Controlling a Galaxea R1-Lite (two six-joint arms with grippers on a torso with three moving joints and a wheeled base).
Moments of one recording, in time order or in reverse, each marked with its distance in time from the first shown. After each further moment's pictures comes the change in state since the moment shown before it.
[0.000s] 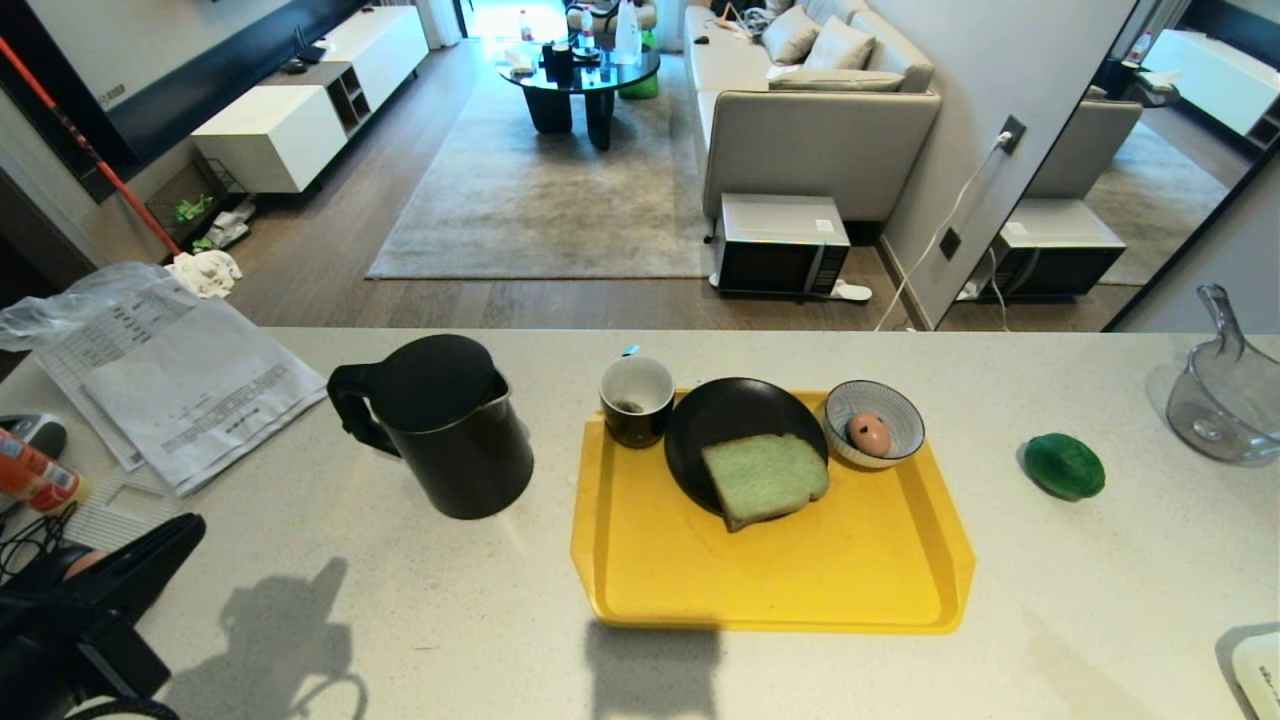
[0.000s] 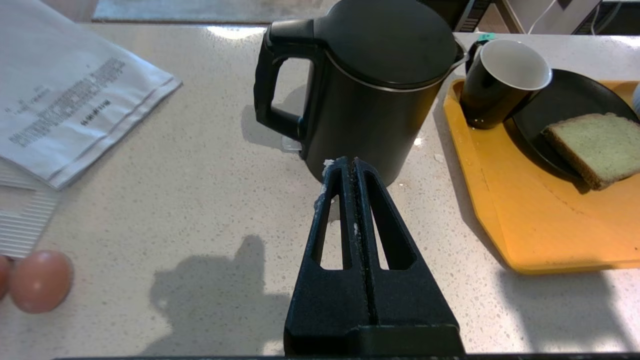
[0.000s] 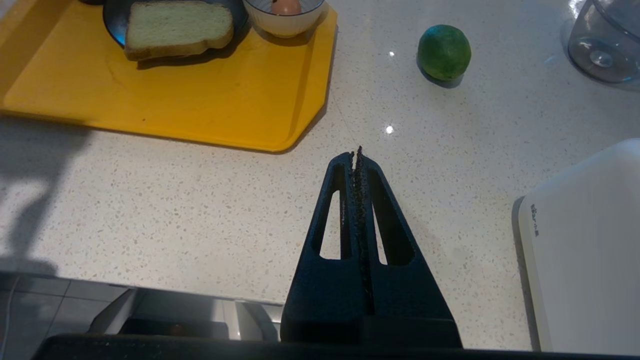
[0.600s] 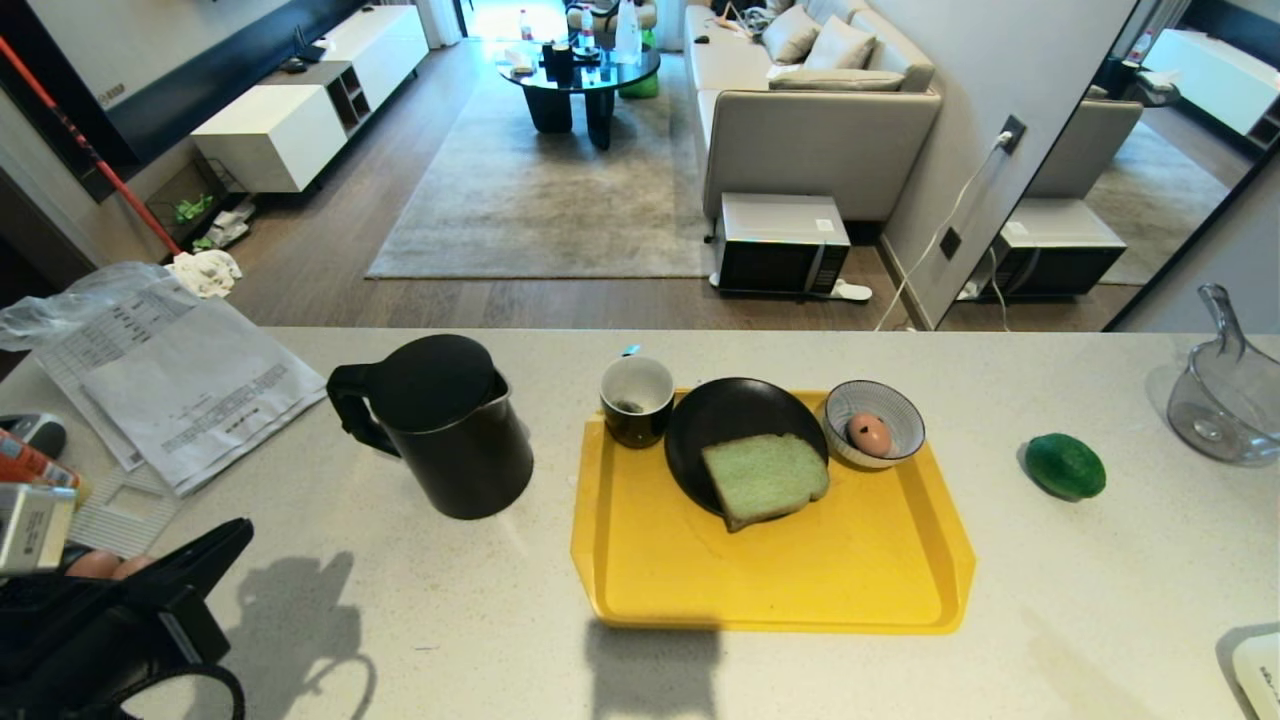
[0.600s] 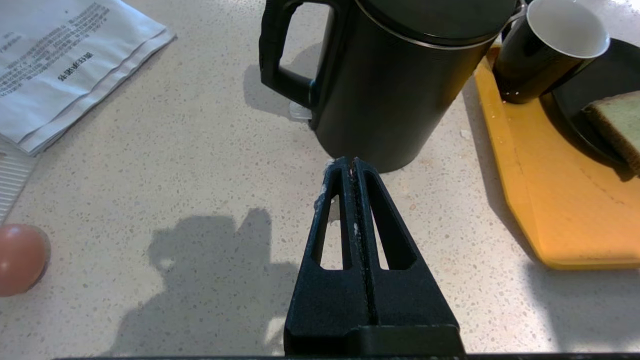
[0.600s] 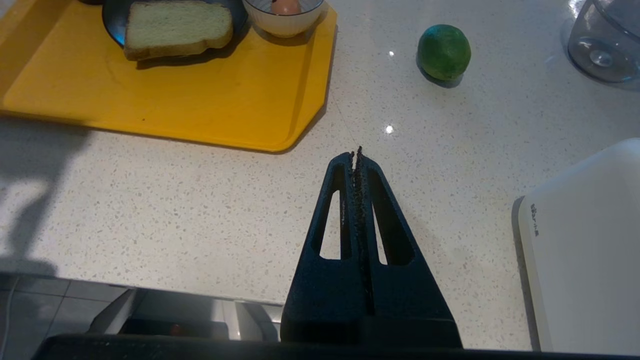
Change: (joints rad) left arm 0.021 0.264 0.065 -0.228 -0.004 -0.013; right arm 0.000 0.000 0.000 0.000 0.000 0.000
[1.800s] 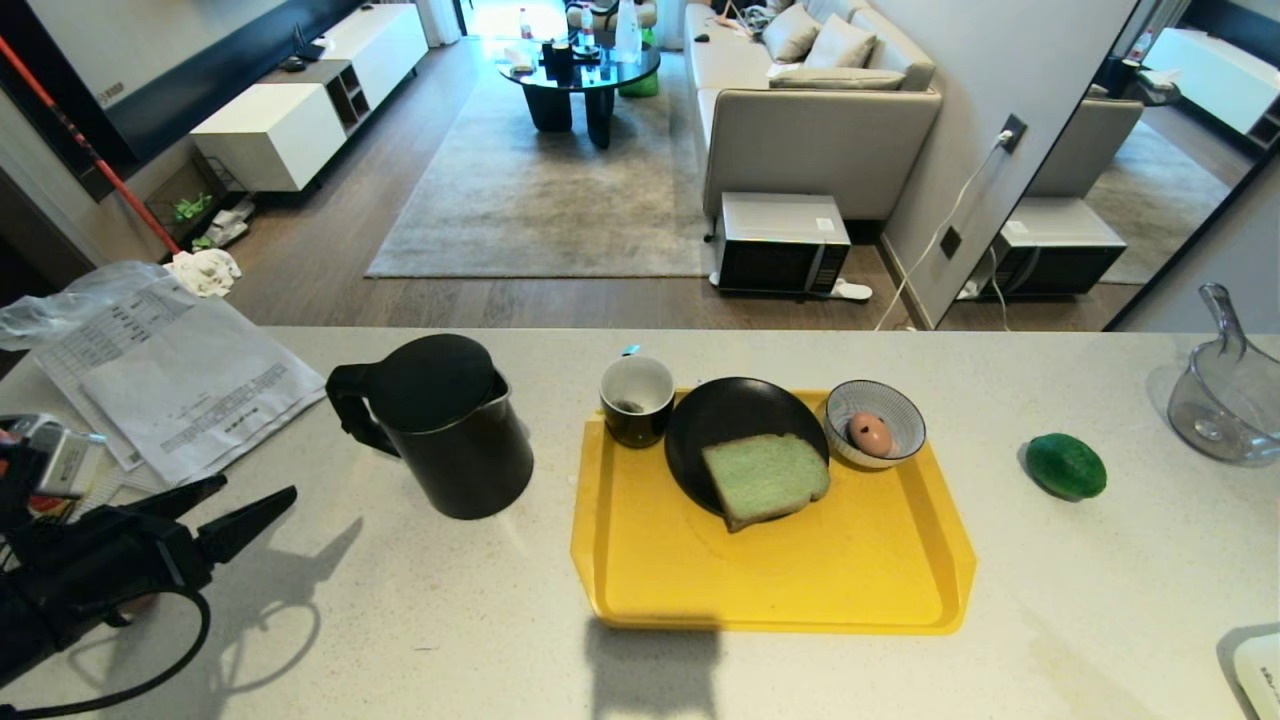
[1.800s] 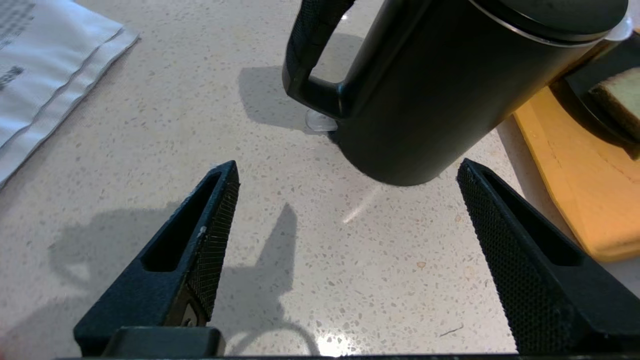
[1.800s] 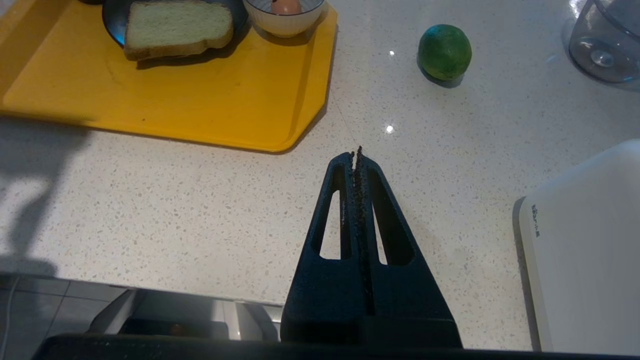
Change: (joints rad) left arm 0.405 0.440 -0.252 -0.108 -0.621 0.086; right arm 0.000 0.000 0.000 0.000 0.000 0.000
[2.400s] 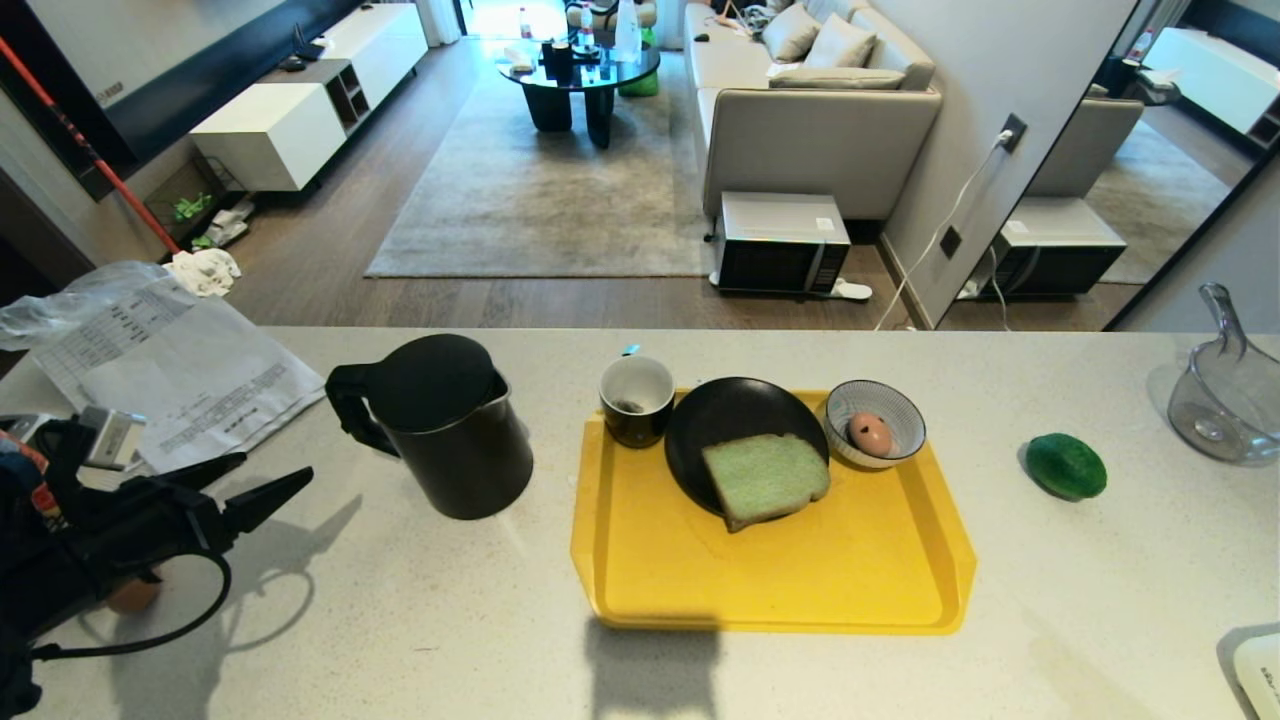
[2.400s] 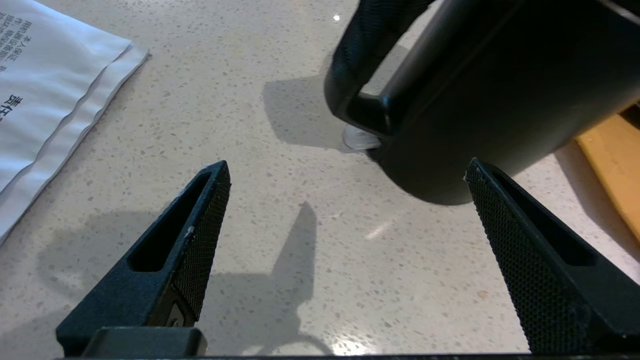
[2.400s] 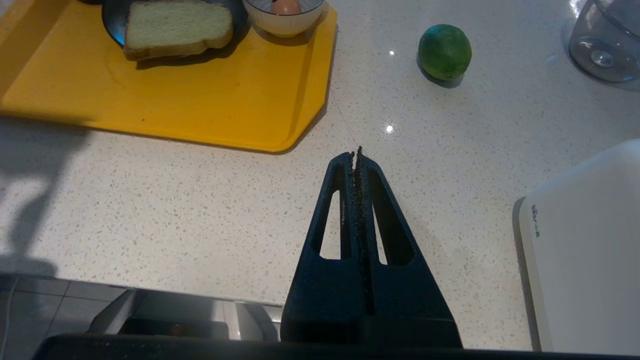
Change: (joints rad) left arm 0.015 0.191 -0.188 -0.004 -0.051 0.039; right arm 0.000 0.000 0.000 0.000 0.000 0.000
